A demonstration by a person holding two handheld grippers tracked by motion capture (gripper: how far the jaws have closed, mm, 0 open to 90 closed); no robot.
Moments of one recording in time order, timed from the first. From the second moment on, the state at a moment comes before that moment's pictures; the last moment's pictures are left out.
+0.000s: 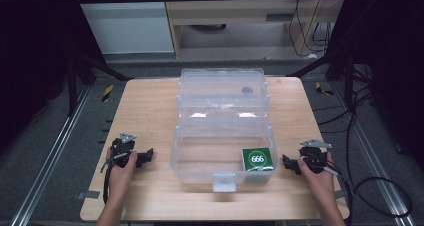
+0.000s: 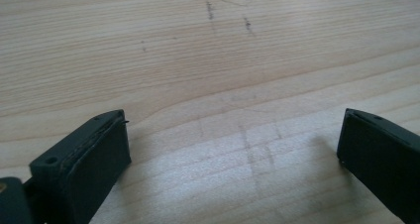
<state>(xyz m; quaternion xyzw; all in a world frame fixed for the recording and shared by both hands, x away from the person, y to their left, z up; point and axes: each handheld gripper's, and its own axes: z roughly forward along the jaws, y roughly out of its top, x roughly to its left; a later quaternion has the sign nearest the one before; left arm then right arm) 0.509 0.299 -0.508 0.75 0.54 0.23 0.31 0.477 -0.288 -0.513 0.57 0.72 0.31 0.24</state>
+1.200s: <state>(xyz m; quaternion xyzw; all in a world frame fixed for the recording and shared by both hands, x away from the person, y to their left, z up) 0.453 0.202 -0.338 0.93 0.17 0.15 0.27 0.537 -0.200 -0.255 0.18 0.92 0.14 0.31</state>
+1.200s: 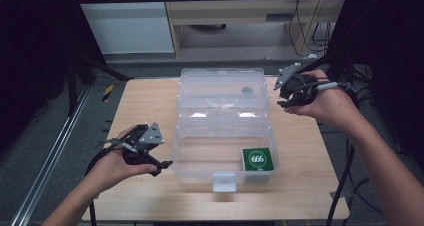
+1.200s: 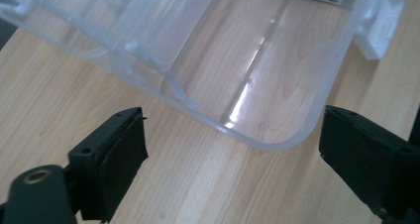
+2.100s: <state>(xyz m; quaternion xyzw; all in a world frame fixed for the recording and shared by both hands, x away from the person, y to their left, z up) 0.453 0.142 -0.363 0.97 0.07 0.10 0.20 0.574 -0.120 -0.295 0.06 0.97 0.08 0.23</state>
